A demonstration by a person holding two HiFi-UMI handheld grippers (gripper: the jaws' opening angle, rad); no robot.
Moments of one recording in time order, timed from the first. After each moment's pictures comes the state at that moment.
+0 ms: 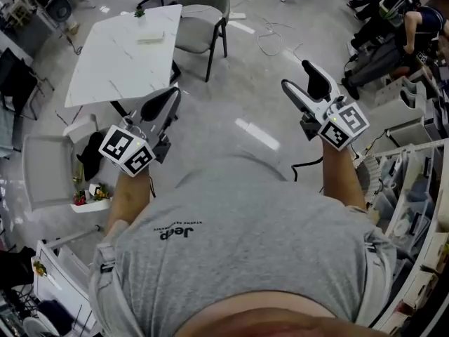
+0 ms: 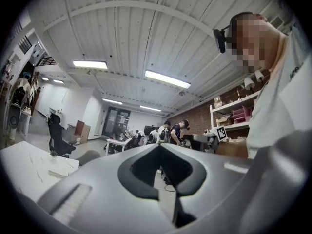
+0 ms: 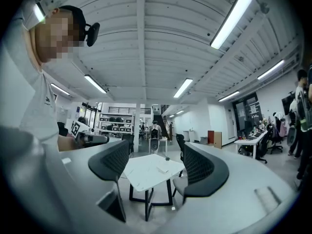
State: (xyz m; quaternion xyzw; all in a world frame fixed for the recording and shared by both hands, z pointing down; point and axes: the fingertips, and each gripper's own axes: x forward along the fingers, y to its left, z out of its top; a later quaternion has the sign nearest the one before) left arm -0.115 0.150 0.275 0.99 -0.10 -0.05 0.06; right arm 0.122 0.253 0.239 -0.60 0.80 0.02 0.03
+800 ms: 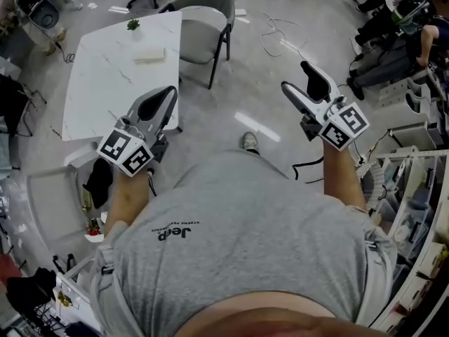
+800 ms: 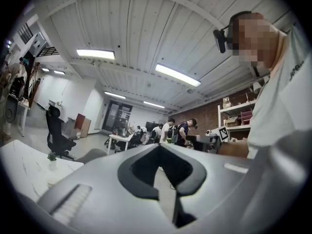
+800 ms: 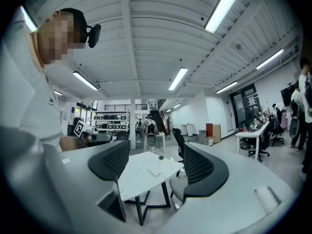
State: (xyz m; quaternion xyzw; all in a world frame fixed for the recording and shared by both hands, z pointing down) left arm -0.079 -0.070 0.296 0.99 -0.09 -0.04 0.09; right arm 0.156 0.051 0.265 -0.61 0.79 -0.02 0.02
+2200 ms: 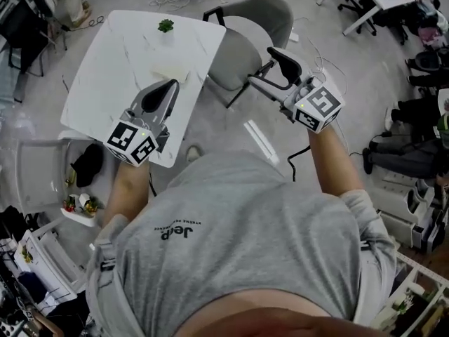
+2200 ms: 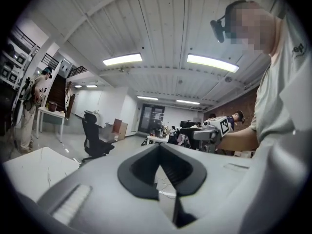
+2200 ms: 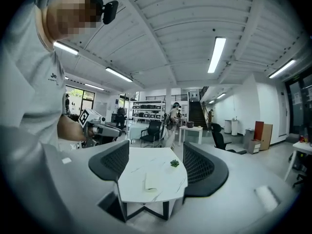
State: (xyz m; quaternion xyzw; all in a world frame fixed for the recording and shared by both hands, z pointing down) left arm 0.002 -0.327 0.347 0.95 -0.29 -0.01 0.09; right arm 0.187 -0.323 0.309 -0.37 0.93 0.01 -0.05
